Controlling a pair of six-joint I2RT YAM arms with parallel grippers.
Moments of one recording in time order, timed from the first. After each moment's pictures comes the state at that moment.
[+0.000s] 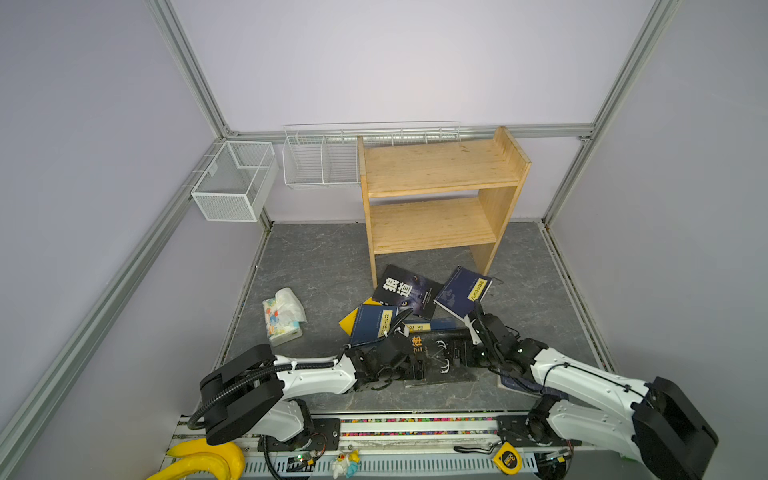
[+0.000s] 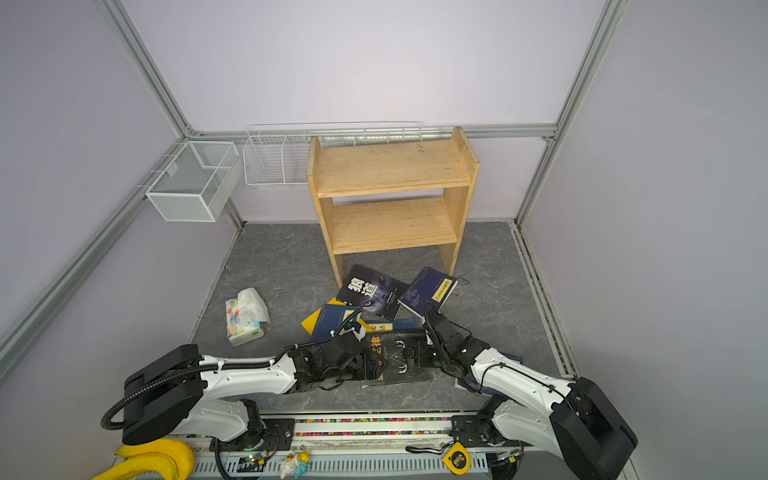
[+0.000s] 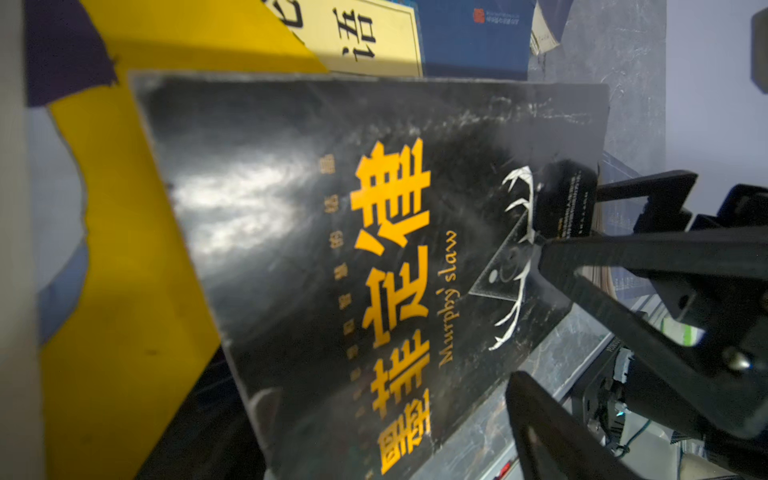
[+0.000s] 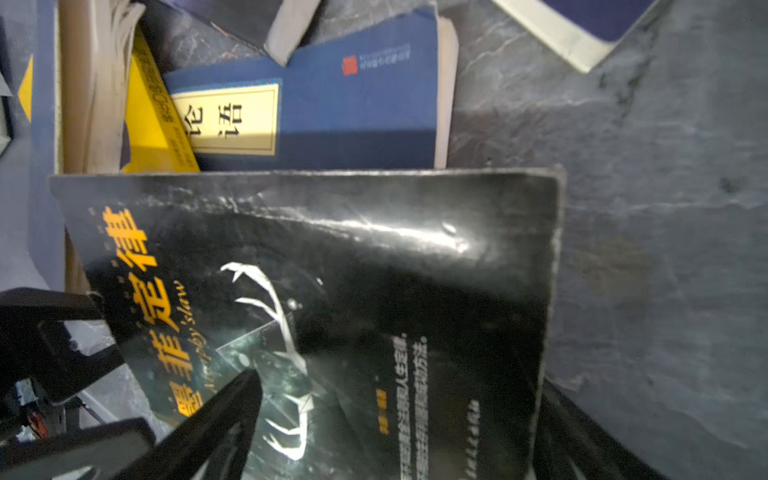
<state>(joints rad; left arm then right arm) -1.14 1.39 0.53 0.05 0.03 -1.01 0.69 1.12 0.43 -0.31 -0.13 0.67</state>
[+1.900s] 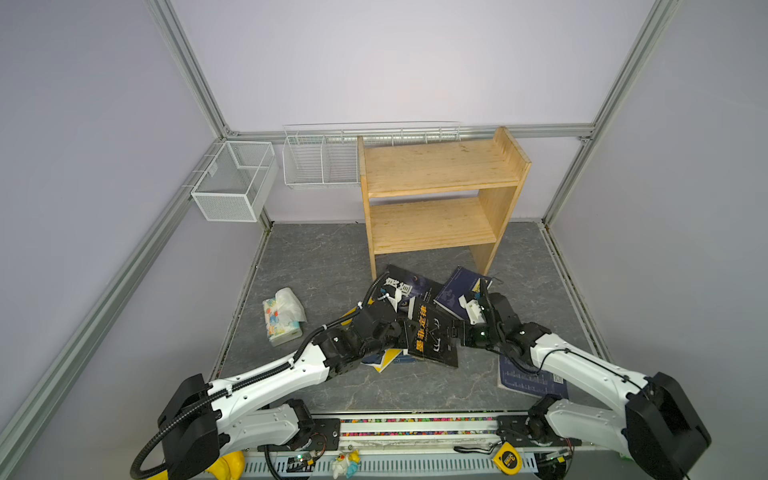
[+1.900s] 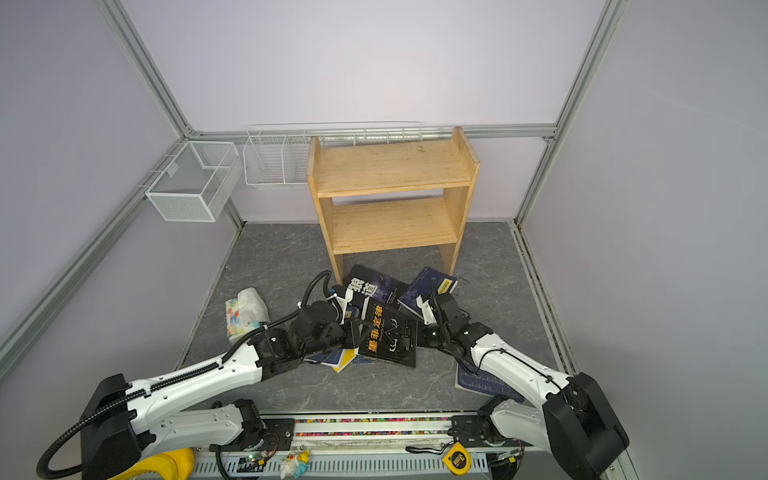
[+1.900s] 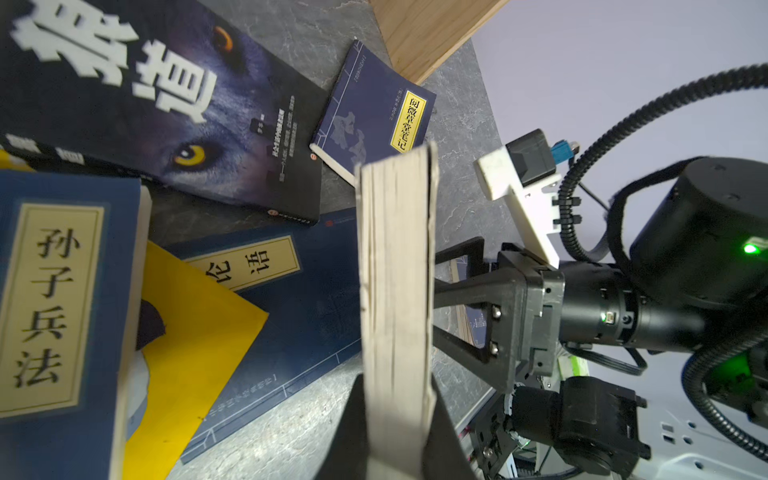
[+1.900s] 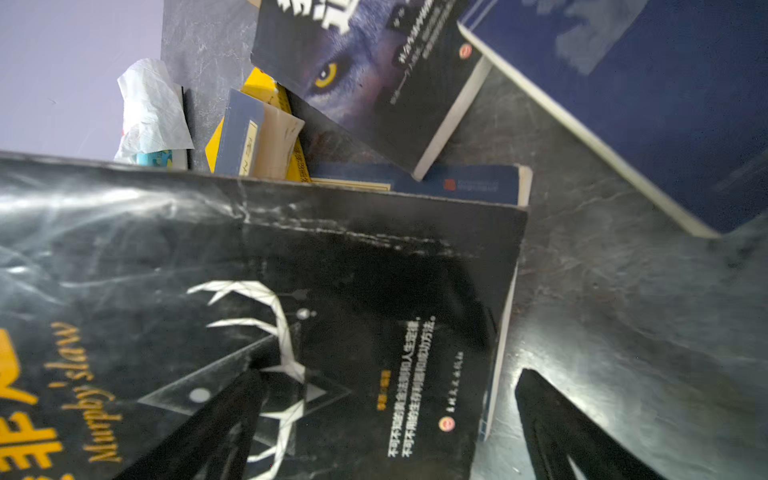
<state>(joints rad) -1.00 1.14 0.79 -0.22 0.02 -0.85 0.57 1.15 0.59 -0.29 -0.35 0.60</state>
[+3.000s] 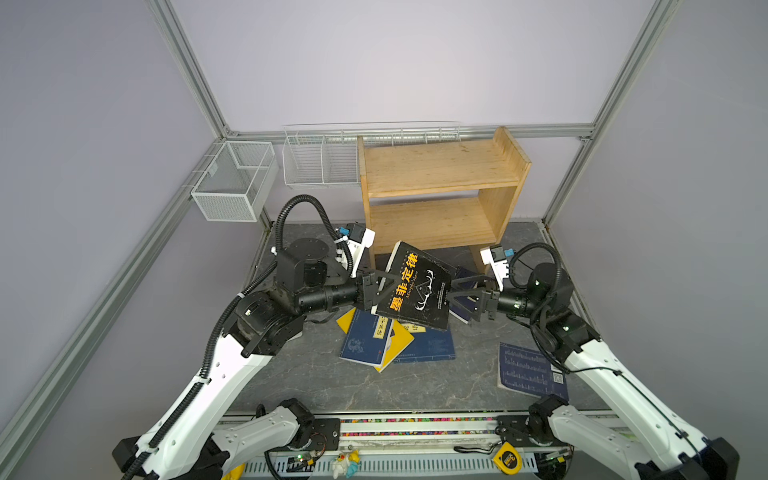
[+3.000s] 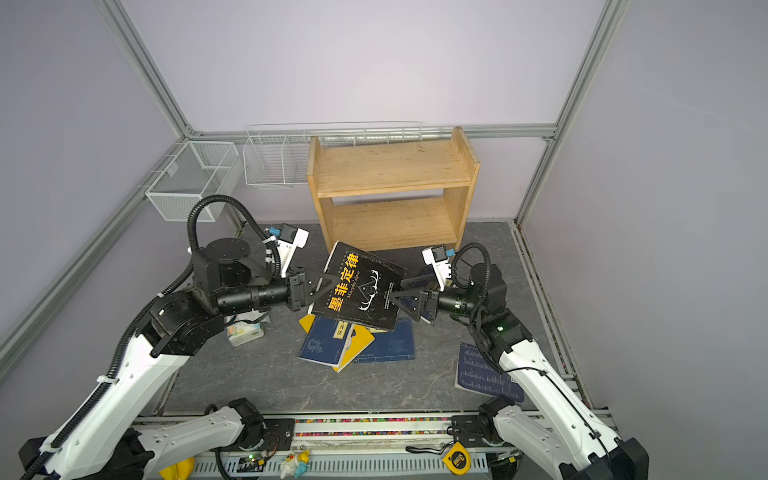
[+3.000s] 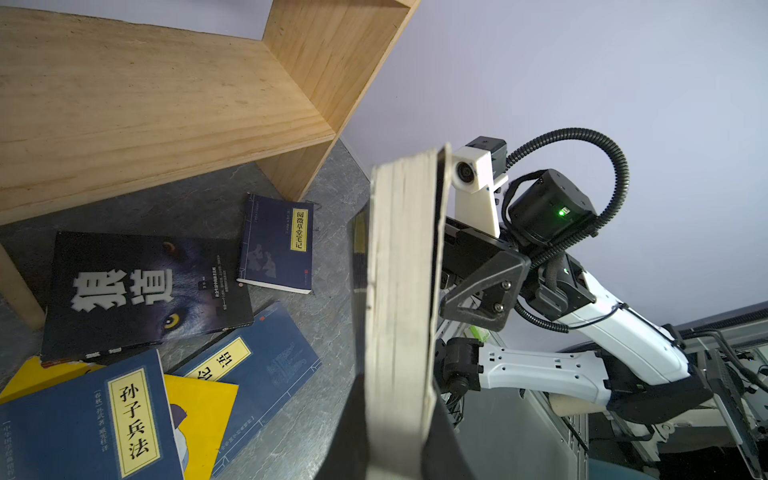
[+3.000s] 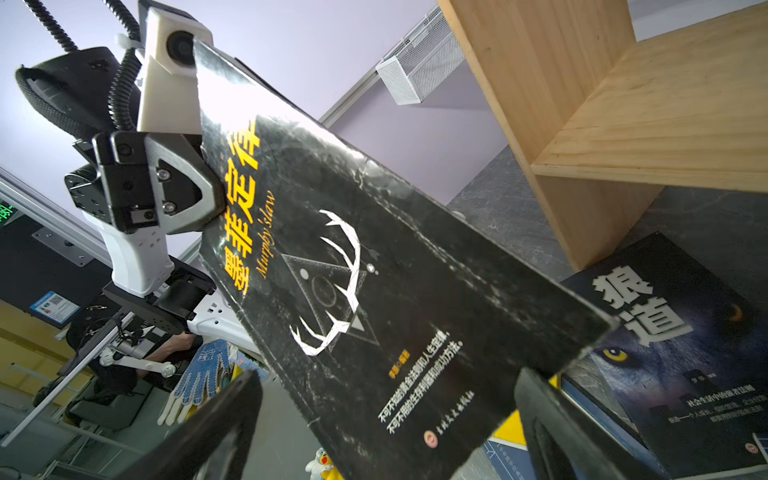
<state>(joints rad) -0.73 1.05 1.43 -0.73 0.43 -0.52 0.43 0.94 0.81 0.01 -0.87 0.57</state>
